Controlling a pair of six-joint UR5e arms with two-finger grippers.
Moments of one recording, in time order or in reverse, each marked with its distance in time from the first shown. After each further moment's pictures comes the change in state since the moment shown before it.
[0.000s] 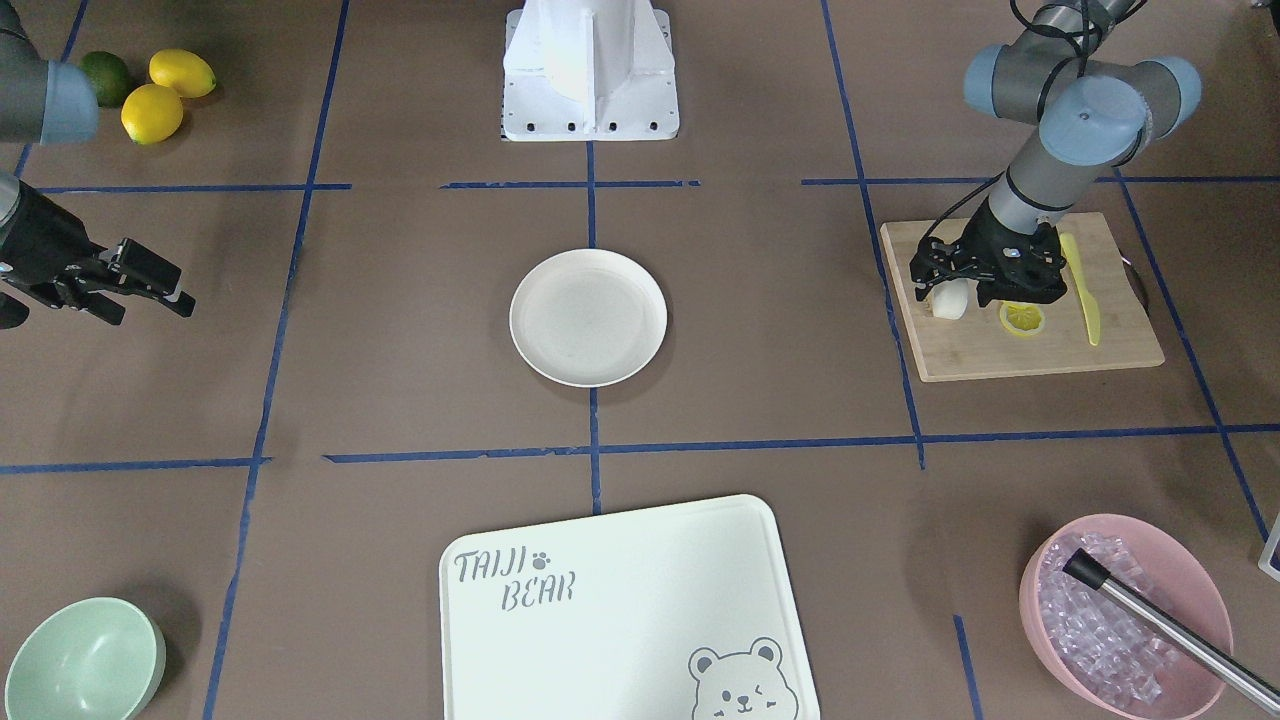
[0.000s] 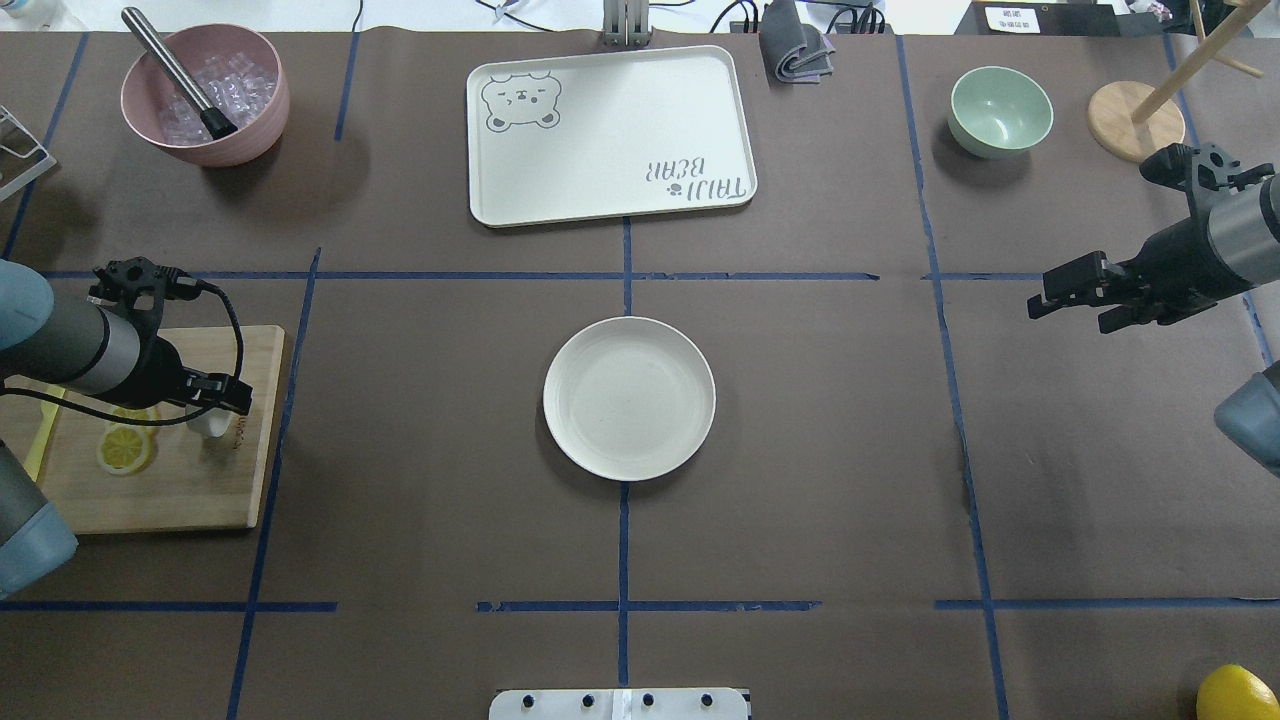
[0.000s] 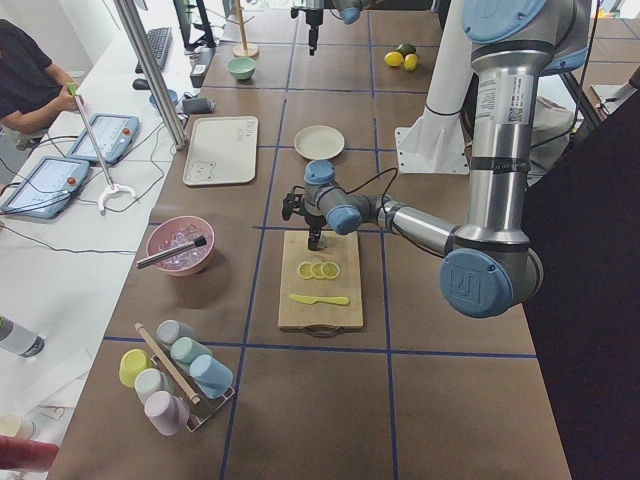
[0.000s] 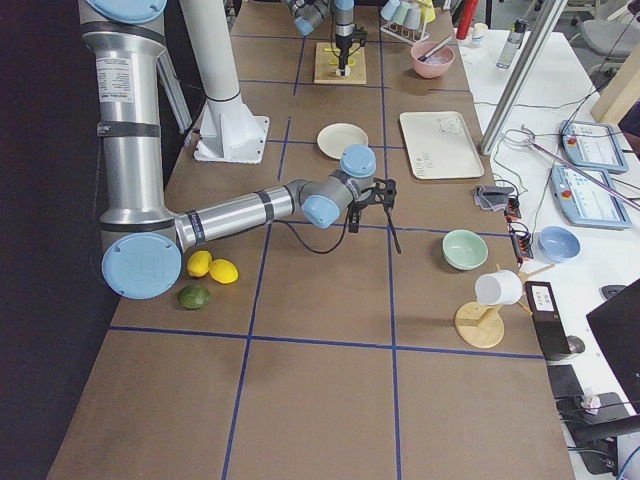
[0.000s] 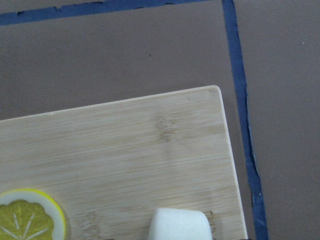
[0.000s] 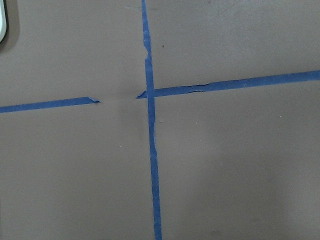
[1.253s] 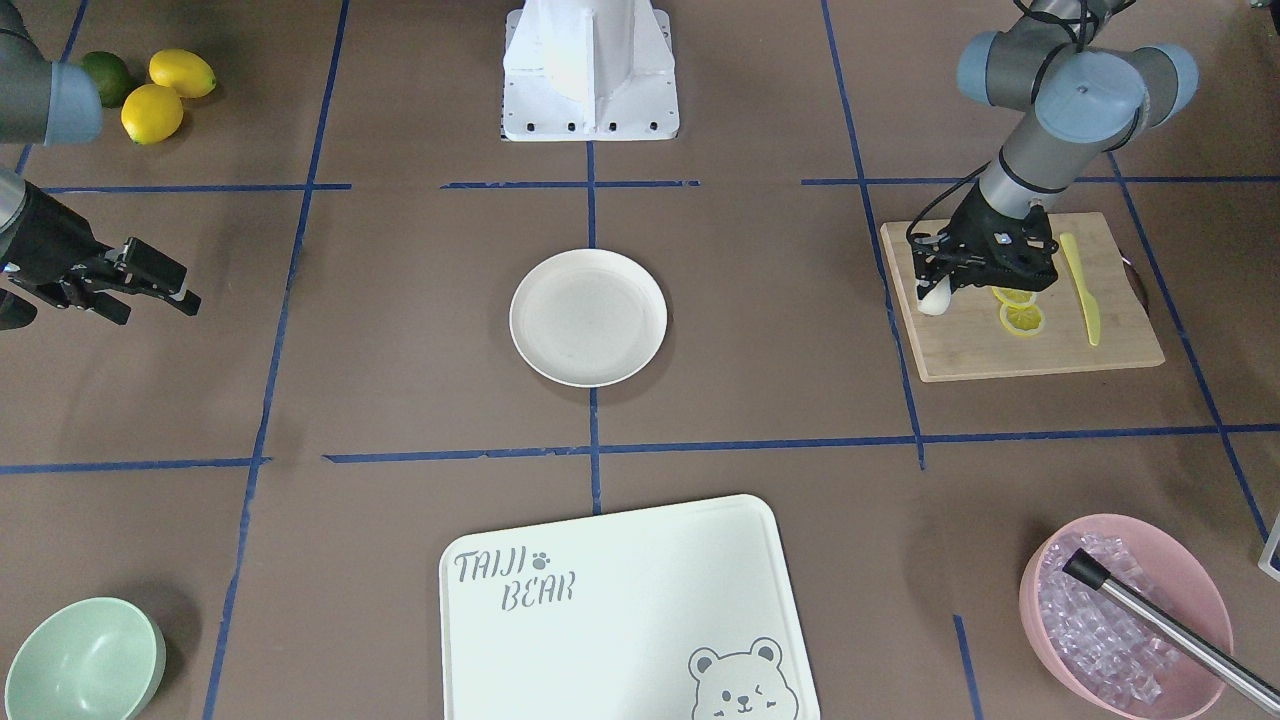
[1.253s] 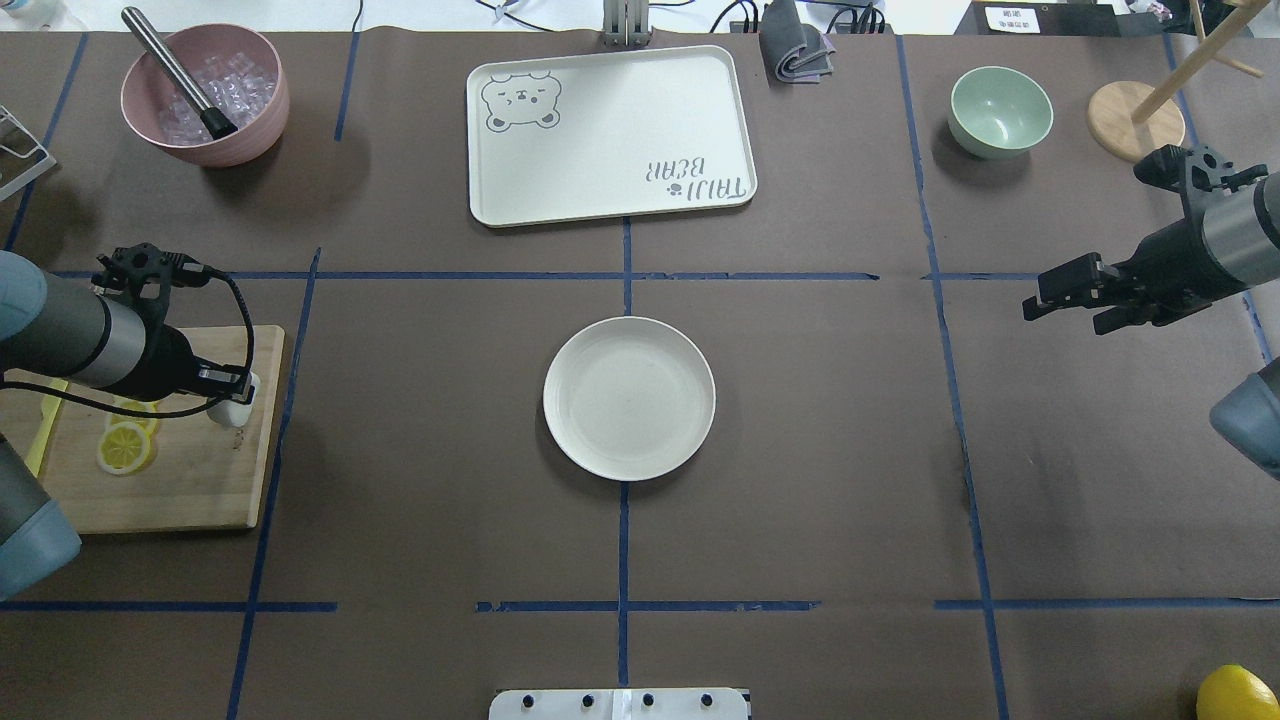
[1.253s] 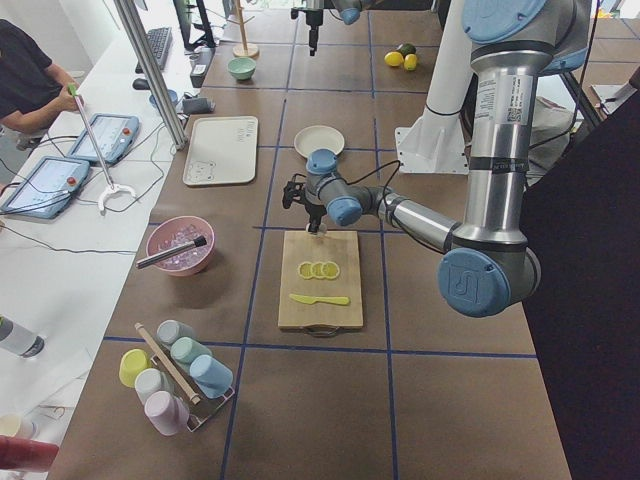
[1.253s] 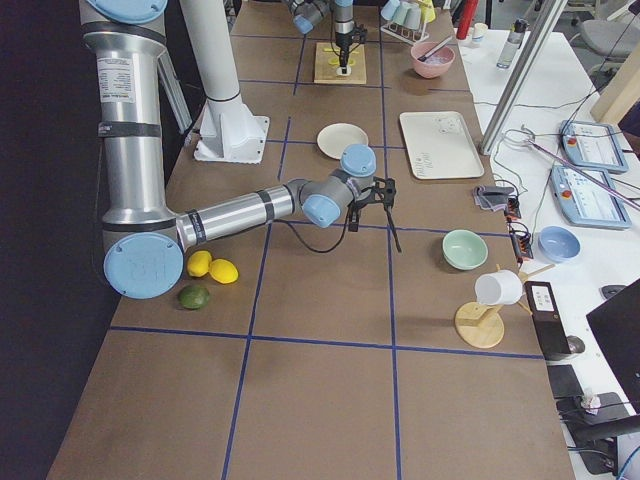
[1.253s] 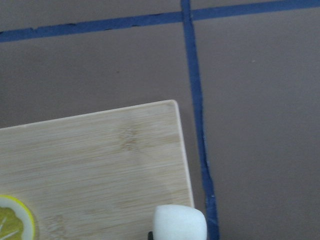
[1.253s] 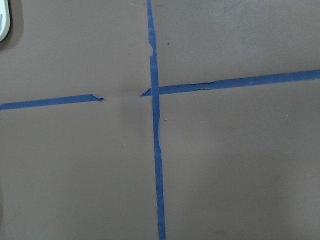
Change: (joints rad) left arm 0.000 -0.031 -0.081 -0.005 -0.006 -0.064; right arm -0.005 0.004 -0.001 0.001 0.004 -0.001
